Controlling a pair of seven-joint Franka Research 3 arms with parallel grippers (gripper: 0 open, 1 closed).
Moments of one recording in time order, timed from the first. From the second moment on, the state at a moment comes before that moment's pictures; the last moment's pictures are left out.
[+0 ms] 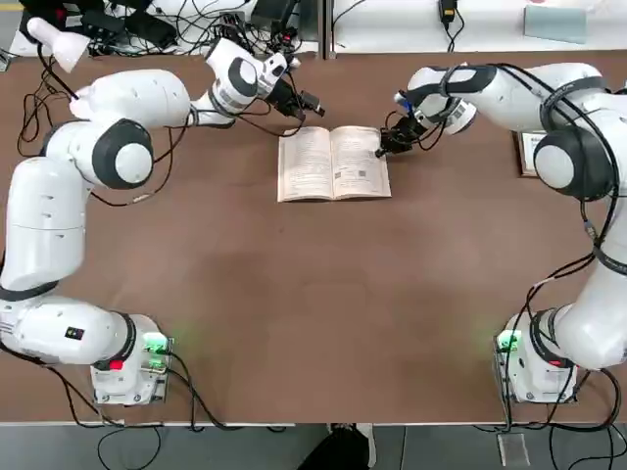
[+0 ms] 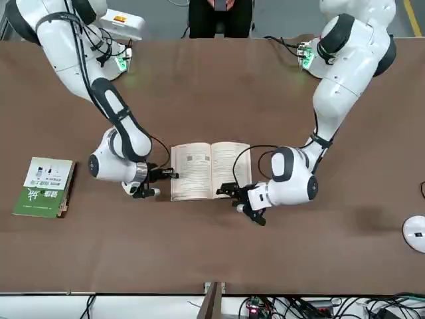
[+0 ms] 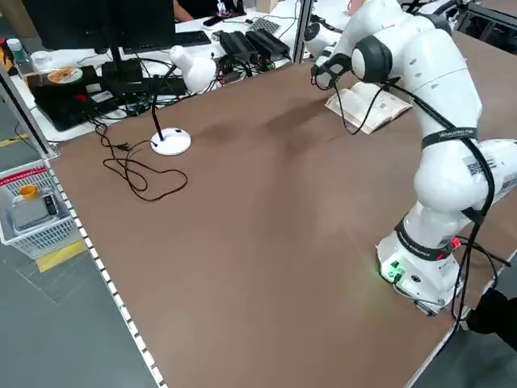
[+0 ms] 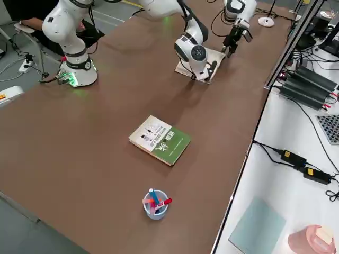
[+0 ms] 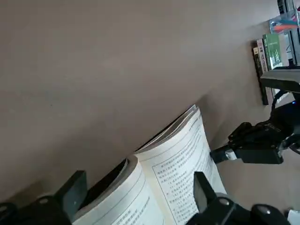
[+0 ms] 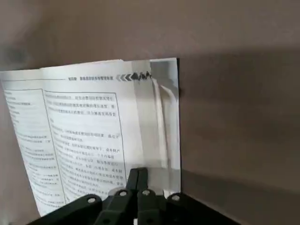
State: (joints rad) left arm -0.24 1.00 -0.35 -1.26 -0.73 2.39 0.48; right arm 0.37 0.68 0.04 -1.80 0.94 2.36 -0.36
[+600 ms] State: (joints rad) left arm -0.24 1.03 -0.35 -1.26 -0.78 2.39 0.50; right arm 0.37 0.69 0.04 -1.80 0.94 2.36 -0.38
